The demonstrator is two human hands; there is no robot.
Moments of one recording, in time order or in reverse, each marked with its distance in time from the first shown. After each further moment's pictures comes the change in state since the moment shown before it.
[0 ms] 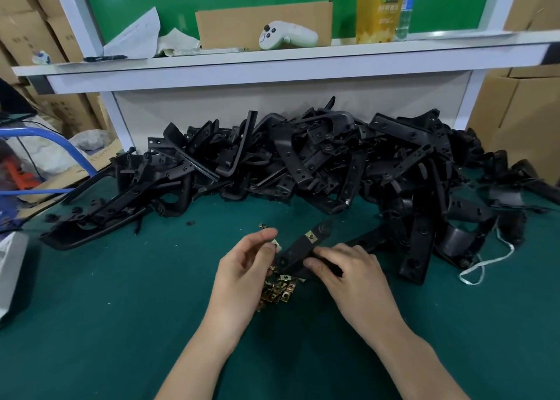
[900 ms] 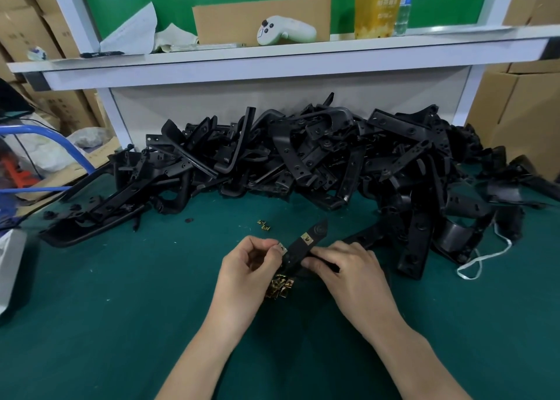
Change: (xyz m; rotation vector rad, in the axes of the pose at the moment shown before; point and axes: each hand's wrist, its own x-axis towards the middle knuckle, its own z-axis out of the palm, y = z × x) left_hand -0.002 -0.001 0.005 0.078 0.028 0.009; right_hand -0.001 0.003 0.003 -0.026 0.030 -0.025
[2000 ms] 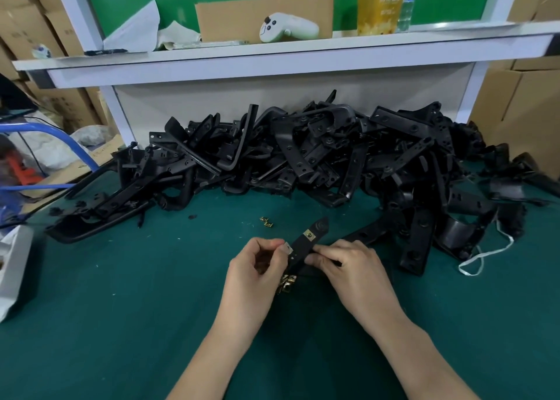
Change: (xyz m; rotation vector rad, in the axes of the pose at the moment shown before) left_hand -0.011 -0.004 0.003 0.097 0.015 0.030; right_hand 0.000 -0.002 -0.001 0.113 0.018 0.024
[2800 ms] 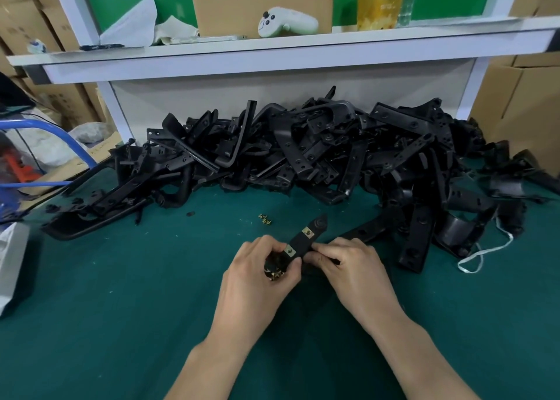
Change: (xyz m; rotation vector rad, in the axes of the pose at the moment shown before) left_hand -0.004 -0.008 -0.001 0.553 0.048 0.371; right_hand 0.000 0.001 0.001 -0.045 0.004 -0.018
